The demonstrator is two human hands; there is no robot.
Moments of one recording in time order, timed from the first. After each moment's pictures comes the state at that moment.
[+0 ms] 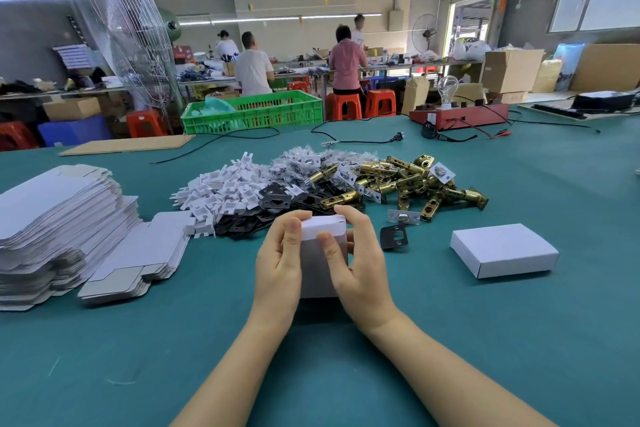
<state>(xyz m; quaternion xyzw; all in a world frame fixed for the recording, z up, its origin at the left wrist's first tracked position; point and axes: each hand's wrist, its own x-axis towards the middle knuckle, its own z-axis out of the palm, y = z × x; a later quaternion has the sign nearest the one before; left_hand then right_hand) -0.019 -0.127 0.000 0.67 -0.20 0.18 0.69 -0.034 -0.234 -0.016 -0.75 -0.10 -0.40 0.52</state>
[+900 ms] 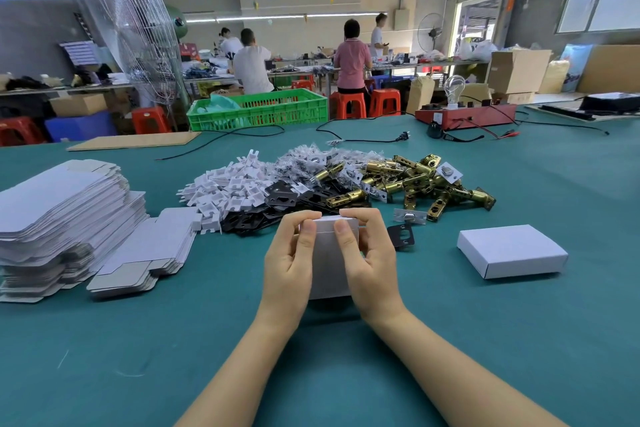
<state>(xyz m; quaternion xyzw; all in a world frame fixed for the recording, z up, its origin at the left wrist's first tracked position) -0.021 -0.126 -0.001 0.68 -0.23 0.22 0.66 -0.037 -0.231 -0.008 -0.69 -0.08 -0.39 0.60</state>
